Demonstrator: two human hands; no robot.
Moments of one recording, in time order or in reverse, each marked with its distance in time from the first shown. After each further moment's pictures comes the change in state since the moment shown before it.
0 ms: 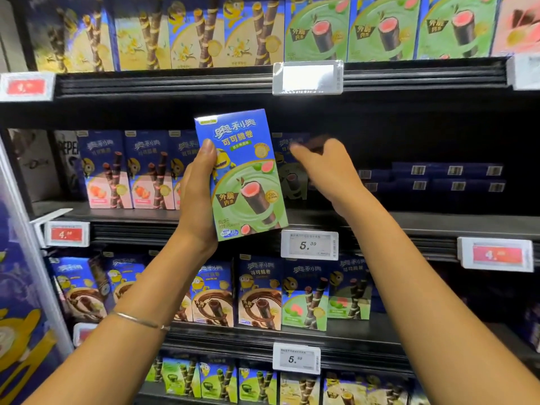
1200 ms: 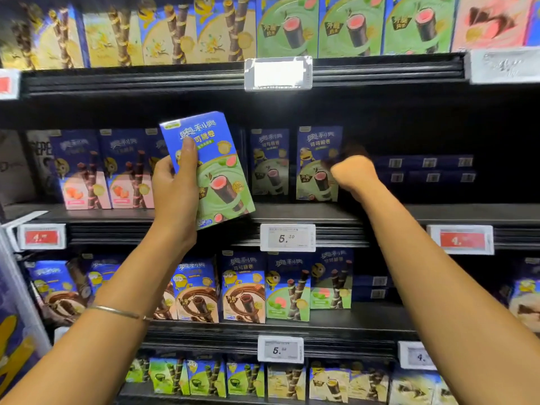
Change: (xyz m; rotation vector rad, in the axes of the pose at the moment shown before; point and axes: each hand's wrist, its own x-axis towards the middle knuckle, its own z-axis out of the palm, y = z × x) left_hand 0.012 -0.007 0.003 0.192 0.269 -0.005; right_hand 0.023 0.040 -0.065 -0.469 0.138 0.215
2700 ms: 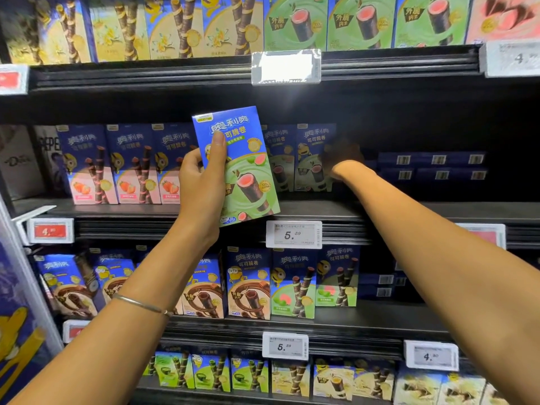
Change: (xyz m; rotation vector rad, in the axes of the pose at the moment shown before) left_hand -0.013 0.001 0.019 0.029 -0.085 -0.048; right_hand 0.041 -0.012 0.029 -0.233 -0.014 -0.056
